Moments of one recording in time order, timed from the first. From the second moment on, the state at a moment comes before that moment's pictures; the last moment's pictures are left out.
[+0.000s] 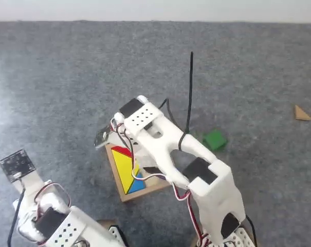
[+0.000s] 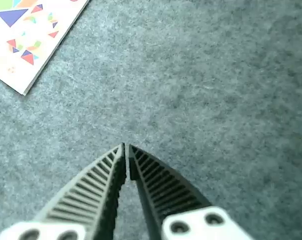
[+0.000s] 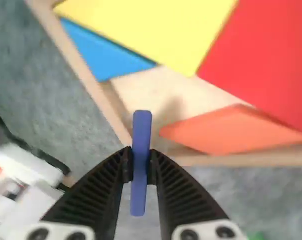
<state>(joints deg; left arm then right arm) -60.8 -103.2 96.9 72.7 -13.8 -46.7 28.8 -10.2 100.2 50.0</state>
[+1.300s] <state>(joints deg) -60.8 -103.2 96.9 72.7 -13.8 -48.4 21.6 -12.2 100.3 45.7</state>
